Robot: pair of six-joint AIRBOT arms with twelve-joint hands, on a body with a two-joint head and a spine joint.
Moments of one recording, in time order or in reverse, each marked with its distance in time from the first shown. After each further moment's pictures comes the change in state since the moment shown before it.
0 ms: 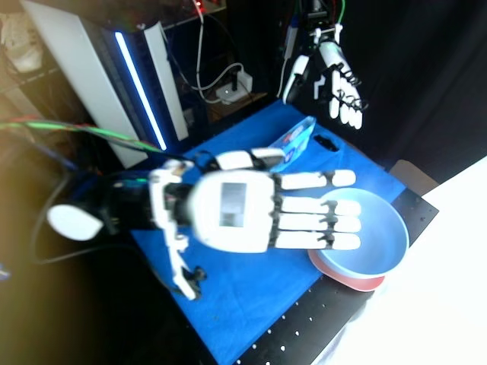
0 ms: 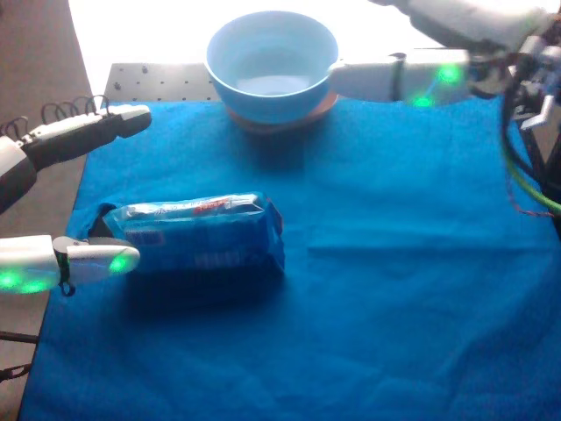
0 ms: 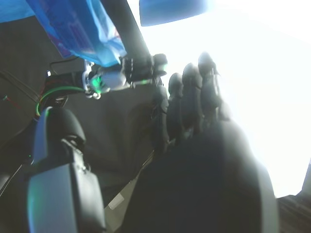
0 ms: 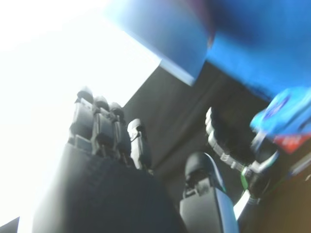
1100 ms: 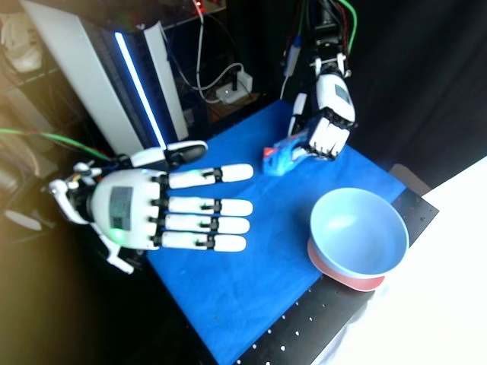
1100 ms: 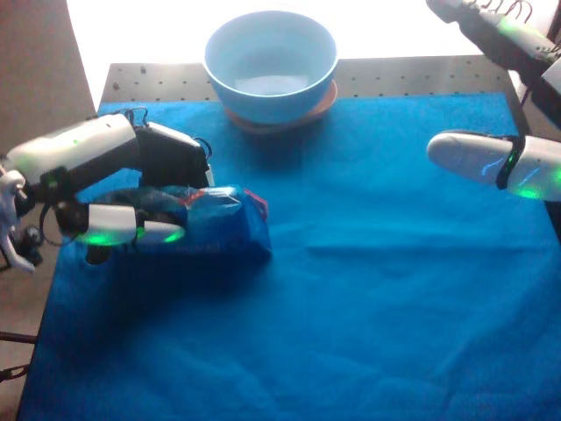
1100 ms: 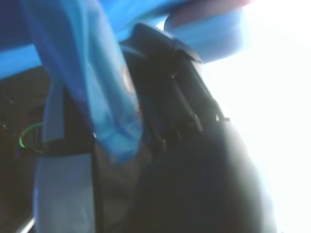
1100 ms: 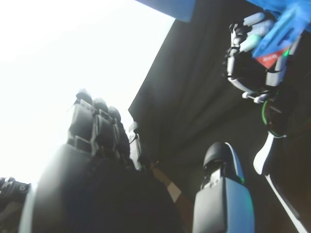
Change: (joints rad) left arm -0.319 -0.133 0.189 0.267 0.462 -0.012; right arm -0.372 0.124 -0.236 0.336 0.460 -0.003
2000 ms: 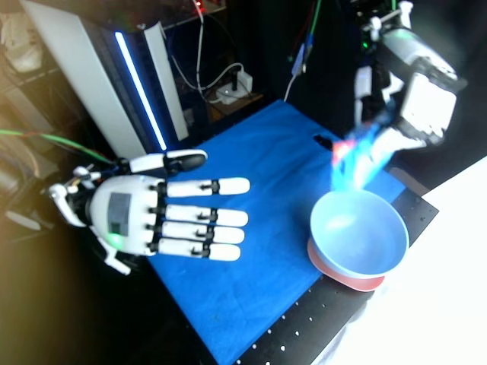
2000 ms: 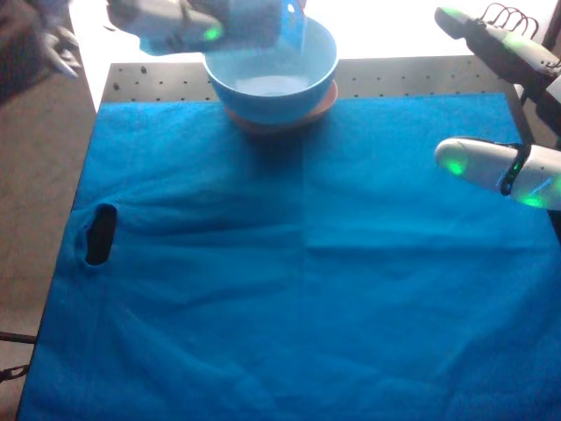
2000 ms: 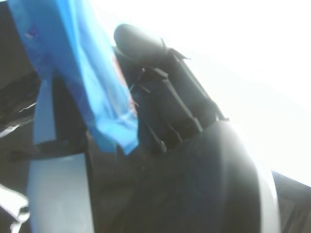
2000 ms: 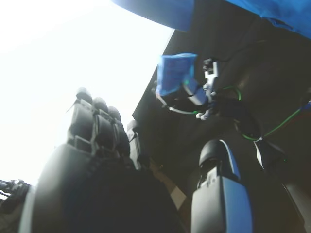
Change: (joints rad) left arm -0.480 -0.230 0.337 0.064 0.309 0.092; right arm -0.033 -0.005 0.000 0.027 -0.001 0.000
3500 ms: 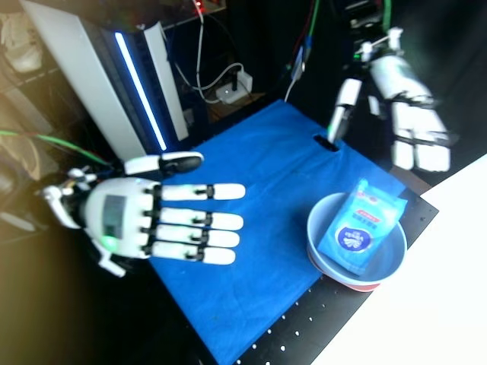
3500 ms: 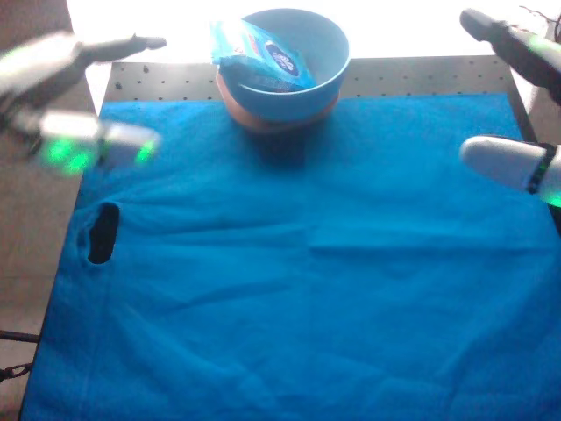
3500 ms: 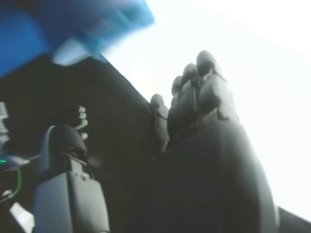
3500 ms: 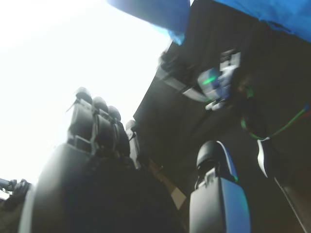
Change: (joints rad) left arm 0.426 0.304 -0.306 -0.245 -0.215 0.064; right arm -0.056 0.049 -0.019 0.029 0.003 0.005
